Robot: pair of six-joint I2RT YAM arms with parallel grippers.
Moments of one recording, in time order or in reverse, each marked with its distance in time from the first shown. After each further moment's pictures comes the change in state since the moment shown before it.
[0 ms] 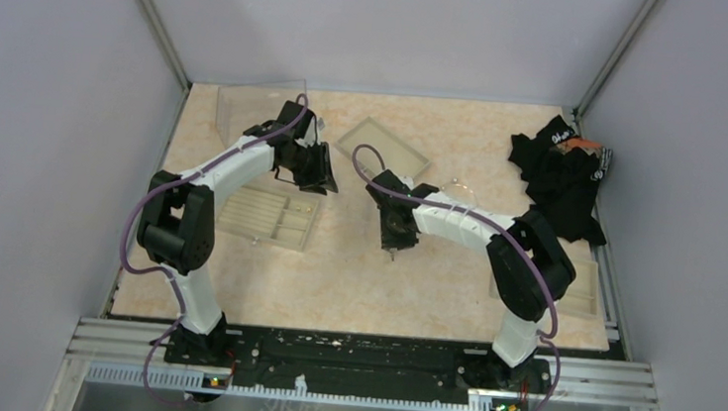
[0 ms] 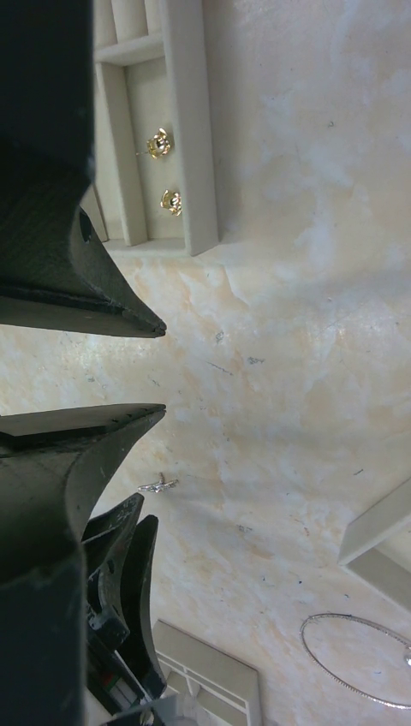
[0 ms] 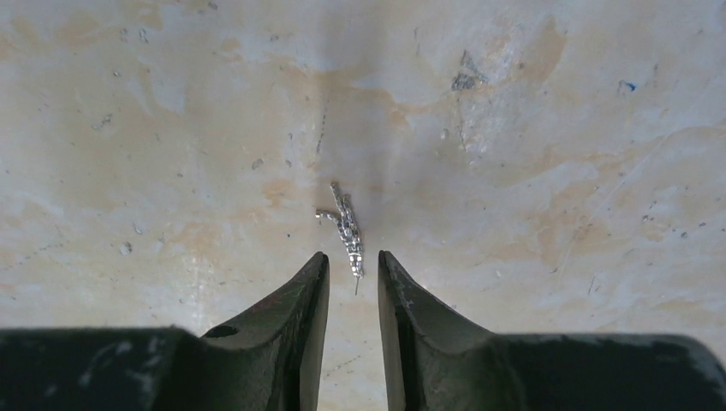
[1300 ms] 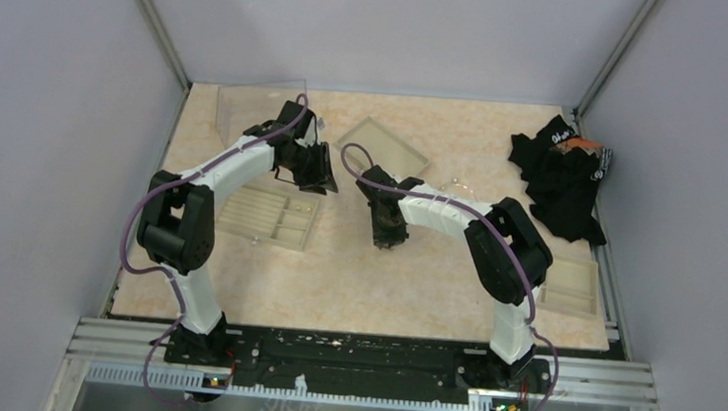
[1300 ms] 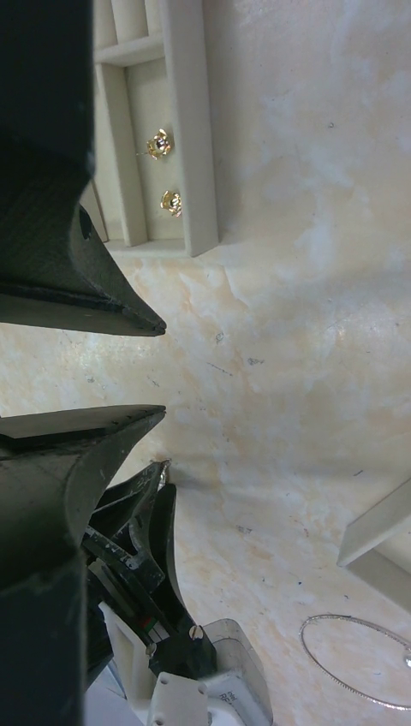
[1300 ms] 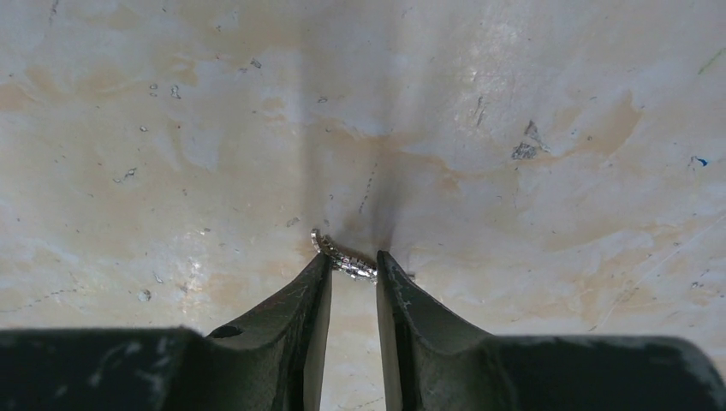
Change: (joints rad) left arm 0.000 0.000 -0.001 0.000 -0.001 0.000; right arm 0.000 0.142 0.103 0.002 -0.045 -0.026
